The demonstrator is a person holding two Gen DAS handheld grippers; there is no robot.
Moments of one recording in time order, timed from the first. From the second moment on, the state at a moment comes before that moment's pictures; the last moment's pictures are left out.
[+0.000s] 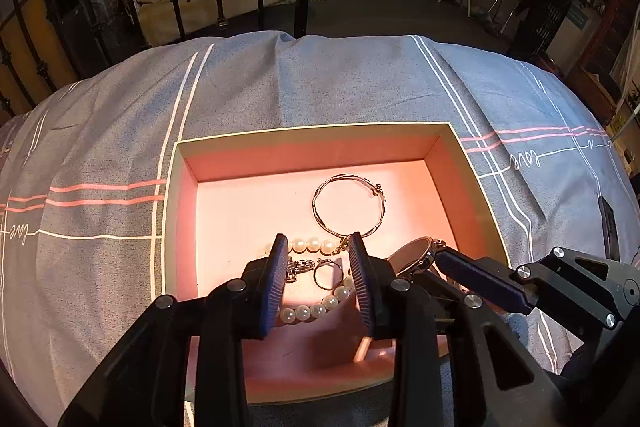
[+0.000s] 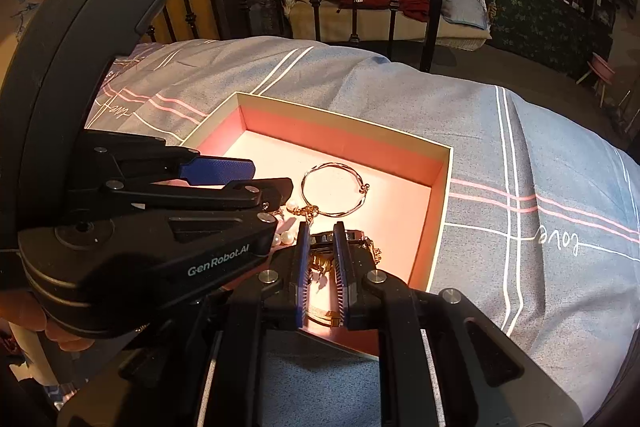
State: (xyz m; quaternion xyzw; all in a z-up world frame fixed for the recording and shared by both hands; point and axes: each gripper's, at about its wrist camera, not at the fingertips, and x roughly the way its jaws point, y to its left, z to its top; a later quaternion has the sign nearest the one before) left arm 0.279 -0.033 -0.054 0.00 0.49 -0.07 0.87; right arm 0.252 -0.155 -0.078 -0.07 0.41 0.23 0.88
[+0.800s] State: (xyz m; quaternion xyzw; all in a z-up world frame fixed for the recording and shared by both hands) left arm 0.148 -0.014 -0.068 0.01 0.48 -0.09 0.87; right arm 0.125 -0.176 -0.103 -0.09 0.40 0.21 0.89
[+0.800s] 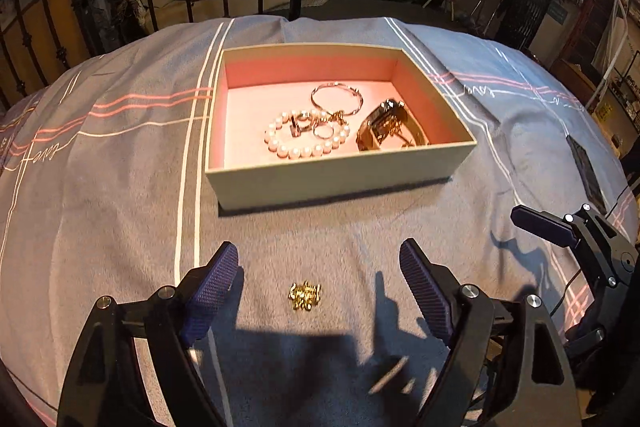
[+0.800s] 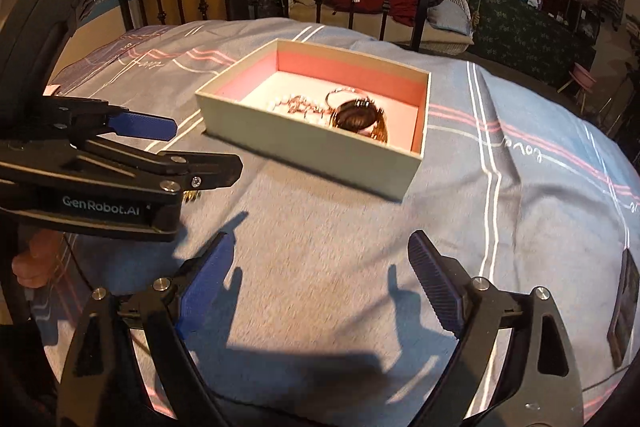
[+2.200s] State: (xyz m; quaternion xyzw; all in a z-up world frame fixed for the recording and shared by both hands) left arm 0.133 -0.003 -0.056 -0.03 0.45 -0.11 0.89; right arm 0.132 -0.163 -0.104 -0.06 0.40 0.25 0.88
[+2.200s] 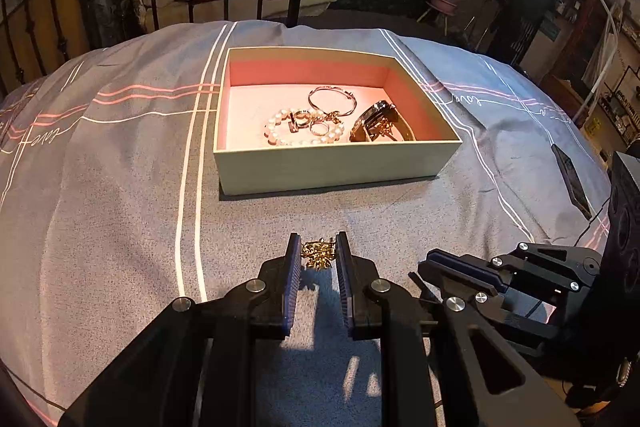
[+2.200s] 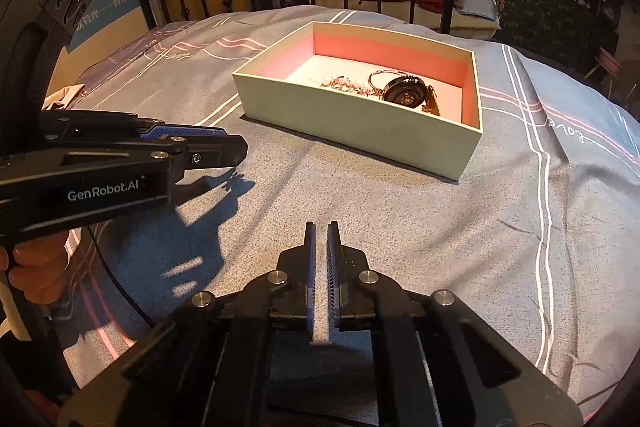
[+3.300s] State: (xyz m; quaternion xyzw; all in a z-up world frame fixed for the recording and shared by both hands) left arm 0.281 -0.027 -0.049 -0.02 0.48 -0.07 0.87; right arm 0.240 -0.152 -0.074 -0.06 0.41 0.24 0.88
